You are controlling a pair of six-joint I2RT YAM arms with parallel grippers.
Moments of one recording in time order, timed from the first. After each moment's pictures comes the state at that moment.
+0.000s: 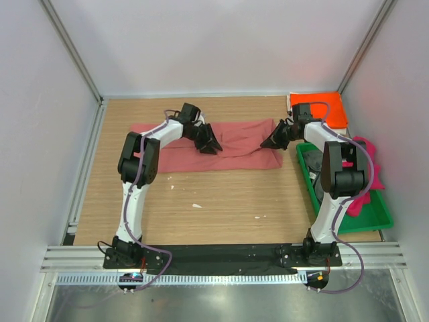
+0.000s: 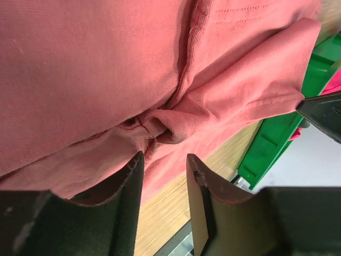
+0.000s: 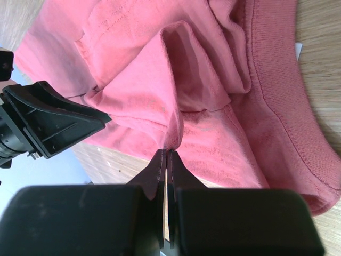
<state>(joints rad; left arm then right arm) -0.38 2.30 1.73 -0.48 0.62 -0.74 0.04 1.93 1.33 -0.44 -0.54 0.68</state>
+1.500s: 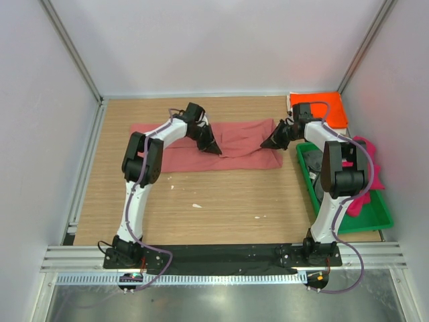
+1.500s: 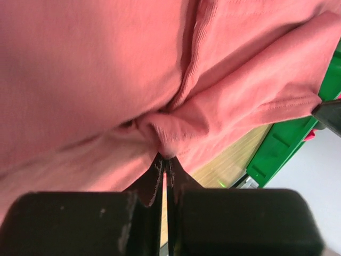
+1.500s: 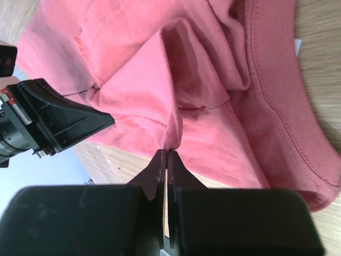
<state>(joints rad) -0.41 2.34 1.81 -0.57 0.59 -0.71 0.03 1.93 1.34 -0.46 -0.55 0.67</state>
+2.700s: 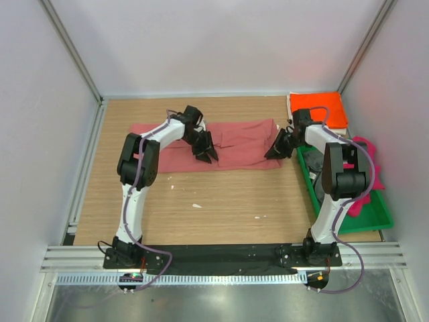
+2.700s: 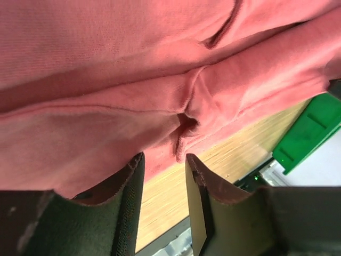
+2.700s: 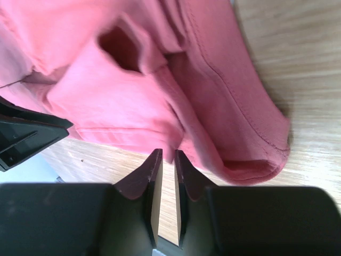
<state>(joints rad) -0.40 2.26 1.72 -0.70 0.56 -0.60 0.03 1.91 1.27 -0.56 -0.48 0.57</state>
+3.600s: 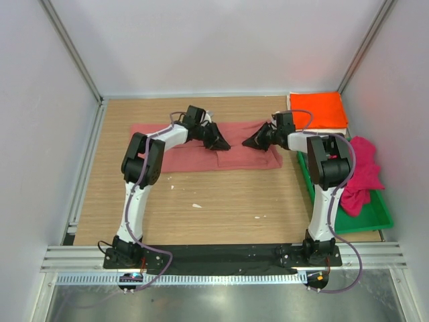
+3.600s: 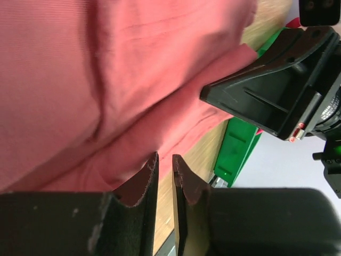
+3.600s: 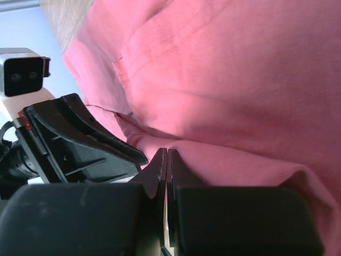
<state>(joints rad) -0.42 2.30 1.68 -0.21 0.71 -0.86 0.14 2.07 1.24 0.05 -0.63 0.93</state>
